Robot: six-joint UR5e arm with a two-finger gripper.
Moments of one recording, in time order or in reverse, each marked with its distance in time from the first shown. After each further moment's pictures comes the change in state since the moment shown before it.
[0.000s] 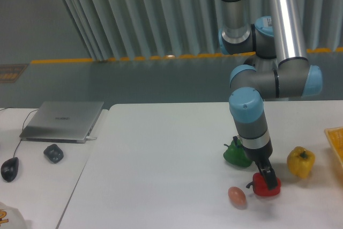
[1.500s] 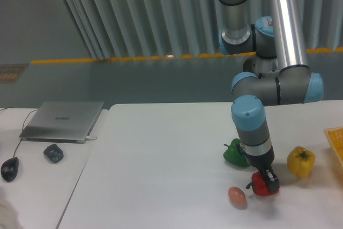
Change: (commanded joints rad) arm 0.009 -0.005 0.000 0.014 0.000 -0.064
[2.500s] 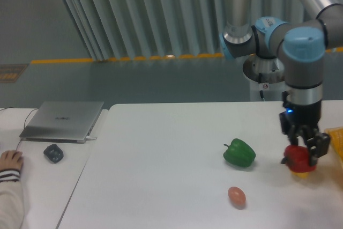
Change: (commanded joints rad) arm 0.232 0.158 0.124 -0.064 -0.141 0.002
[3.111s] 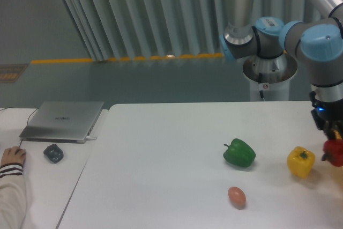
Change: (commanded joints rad) arm 0.063 -0.008 -0.043 0.031 0.273 0.103
